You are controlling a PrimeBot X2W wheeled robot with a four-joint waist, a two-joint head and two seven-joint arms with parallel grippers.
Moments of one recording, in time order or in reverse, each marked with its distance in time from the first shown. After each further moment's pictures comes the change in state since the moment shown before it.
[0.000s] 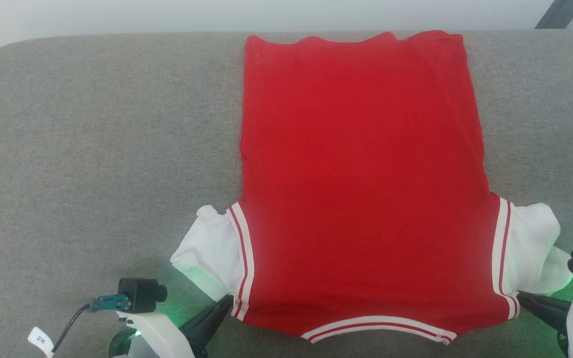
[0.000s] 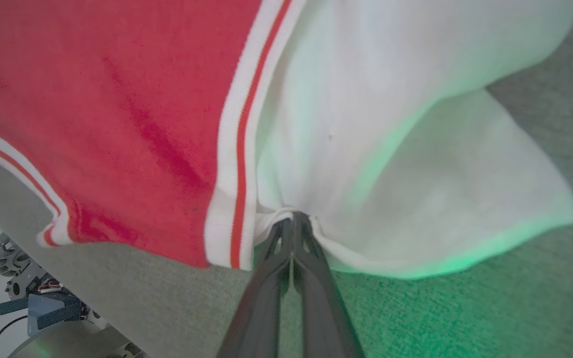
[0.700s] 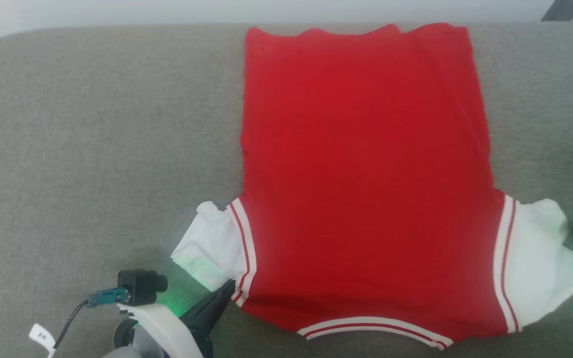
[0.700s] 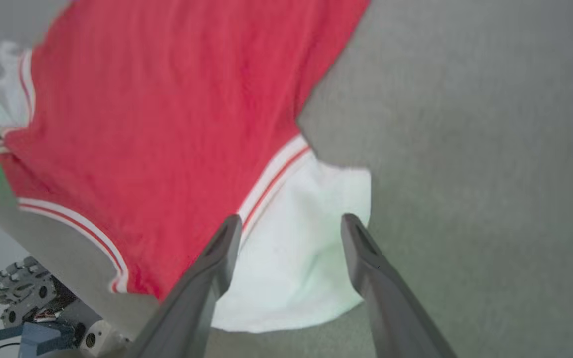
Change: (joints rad) left arm -0.025 -0.055 0.017 0.059 0.017 -0.063 -0.060; right arm -0.095 -0.299 -0.208 -0.336 0.059 -0.002 0.110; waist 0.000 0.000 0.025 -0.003
